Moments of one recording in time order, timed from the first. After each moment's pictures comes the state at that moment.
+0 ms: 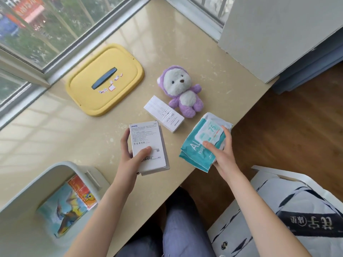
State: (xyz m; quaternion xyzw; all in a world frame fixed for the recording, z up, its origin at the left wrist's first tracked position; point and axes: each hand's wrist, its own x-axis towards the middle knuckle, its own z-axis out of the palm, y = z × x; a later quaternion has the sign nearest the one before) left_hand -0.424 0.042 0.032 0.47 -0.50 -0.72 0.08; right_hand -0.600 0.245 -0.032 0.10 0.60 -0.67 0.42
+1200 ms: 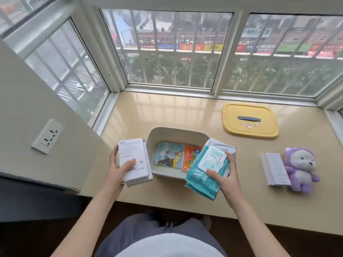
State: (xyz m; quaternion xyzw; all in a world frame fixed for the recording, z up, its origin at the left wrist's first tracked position) left_hand 0.038 0.104 0.137 0.61 -0.26 -0.57 0.48; right_hand -0.298 0.128 0.110 -0.32 0.59 -0.49 0.55
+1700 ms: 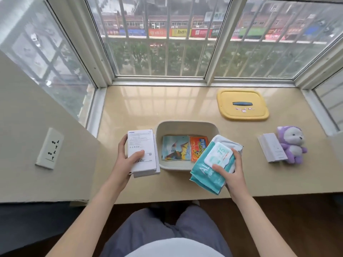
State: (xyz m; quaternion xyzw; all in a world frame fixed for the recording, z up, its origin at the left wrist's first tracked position) left_hand 0.125 0.048 0.136 0.57 -0.33 -0.65 0.37; right_hand -0.202 0.141 0.106 -0.26 0.66 -0.51 0.49
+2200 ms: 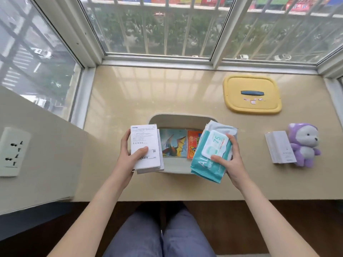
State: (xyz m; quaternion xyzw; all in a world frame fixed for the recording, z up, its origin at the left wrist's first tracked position) left_hand 0.066 0.006 0.090 0.59 -0.30 -0.66 0.35; right_hand -0.261 0.060 0.063 -0.30 0.65 -0.43 0.55
